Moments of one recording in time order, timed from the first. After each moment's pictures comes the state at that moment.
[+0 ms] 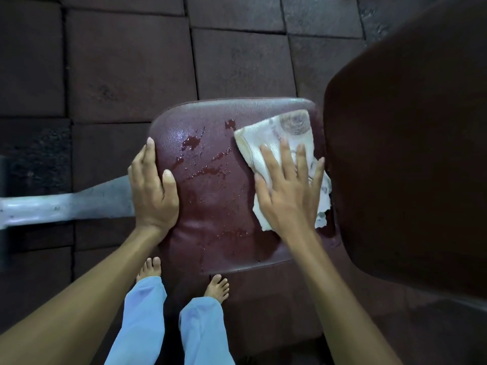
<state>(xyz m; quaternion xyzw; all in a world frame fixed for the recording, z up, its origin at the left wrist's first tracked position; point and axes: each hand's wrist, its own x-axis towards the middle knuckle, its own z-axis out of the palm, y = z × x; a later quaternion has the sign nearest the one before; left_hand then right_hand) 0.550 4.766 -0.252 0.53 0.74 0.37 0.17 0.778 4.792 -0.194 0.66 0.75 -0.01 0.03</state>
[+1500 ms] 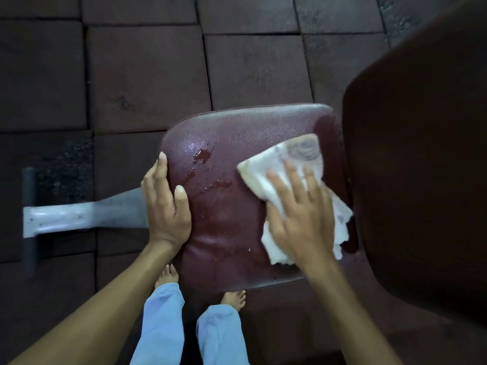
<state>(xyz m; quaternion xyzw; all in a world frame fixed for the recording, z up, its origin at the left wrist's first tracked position) 0.551 4.764 -0.255 0.53 0.74 0.37 0.18 0.782 4.778 -0.197 0.62 0.78 -0.06 -0.03</state>
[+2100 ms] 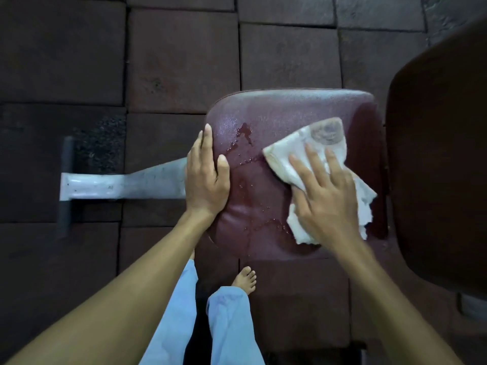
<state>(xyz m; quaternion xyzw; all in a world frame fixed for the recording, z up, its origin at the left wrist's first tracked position) 0.550 4.759 -0.243 0.52 0.76 0.33 0.21 0.769 4.770 -0.191 0.55 0.83 -0.07 0.00</state>
